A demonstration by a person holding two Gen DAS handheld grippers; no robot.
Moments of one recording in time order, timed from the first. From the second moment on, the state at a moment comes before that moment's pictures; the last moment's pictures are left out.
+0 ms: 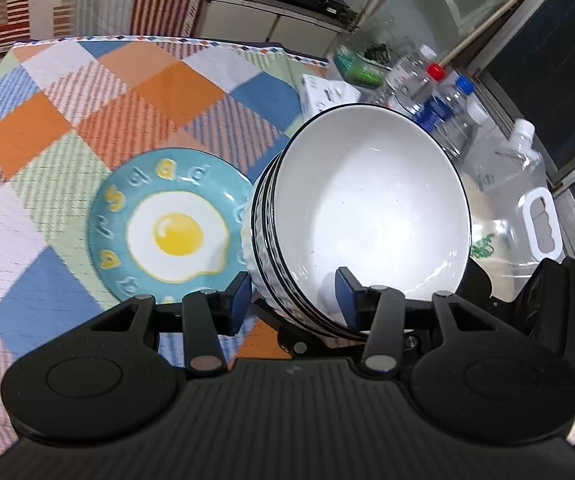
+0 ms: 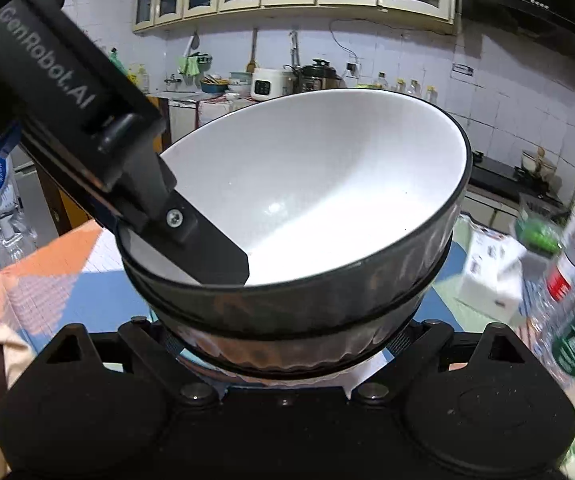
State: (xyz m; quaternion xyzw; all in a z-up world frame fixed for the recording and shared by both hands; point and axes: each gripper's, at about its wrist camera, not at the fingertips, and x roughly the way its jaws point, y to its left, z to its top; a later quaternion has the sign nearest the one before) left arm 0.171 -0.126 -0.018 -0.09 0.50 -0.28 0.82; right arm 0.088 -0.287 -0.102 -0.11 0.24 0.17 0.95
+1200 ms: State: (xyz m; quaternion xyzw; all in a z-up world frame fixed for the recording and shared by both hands) left arm 0.264 -0.079 -0.116 -0.12 0.54 -0.24 0.80; right arm 0.197 -0.229 -0.163 -0.11 0.33 0.18 0.92
